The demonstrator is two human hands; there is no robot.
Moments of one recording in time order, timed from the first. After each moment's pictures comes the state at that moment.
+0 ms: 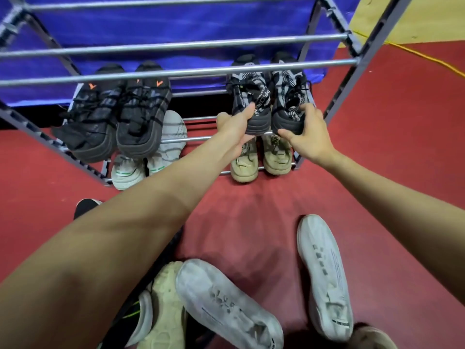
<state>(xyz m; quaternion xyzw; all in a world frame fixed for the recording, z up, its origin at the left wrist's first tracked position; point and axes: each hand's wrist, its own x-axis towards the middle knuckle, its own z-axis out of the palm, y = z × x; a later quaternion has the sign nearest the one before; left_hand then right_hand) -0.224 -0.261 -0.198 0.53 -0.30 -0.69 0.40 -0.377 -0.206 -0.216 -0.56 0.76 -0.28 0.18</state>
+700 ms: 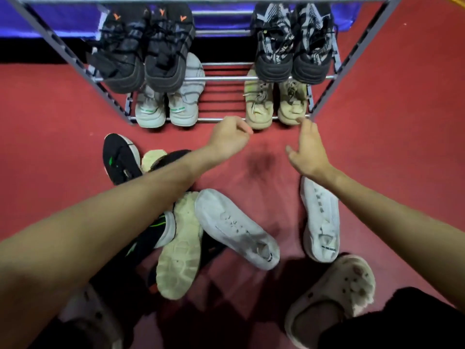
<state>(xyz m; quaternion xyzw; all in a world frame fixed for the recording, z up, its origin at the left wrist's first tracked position) -0.139 -0.138 -0.216 0.61 -0.61 -0.47 0.17 -0.320 -0.084 -0.247 -0.61 0.74 -0.17 0.23</state>
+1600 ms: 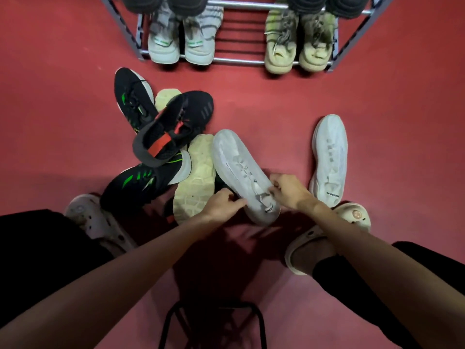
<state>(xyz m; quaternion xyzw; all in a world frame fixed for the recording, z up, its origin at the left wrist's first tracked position) -0.052 0.089 -0.282 0.65 -0.46 -0.60 -0.03 -0.246 0.077 -0.305 -0.62 0.67 0.08 0.41</state>
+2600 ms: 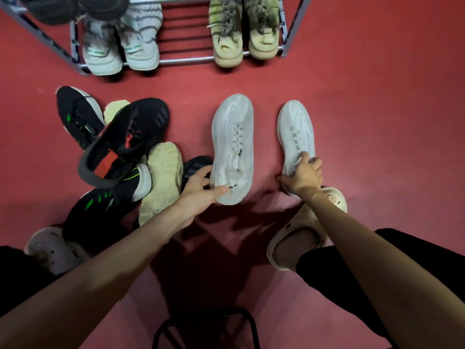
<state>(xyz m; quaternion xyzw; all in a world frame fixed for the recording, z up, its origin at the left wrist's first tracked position) -0.090 0.059 -0.264 0.59 -0.41 -0.68 0.10 -0.332 0.094 -0.333 -0.34 0.89 0.01 0.31</state>
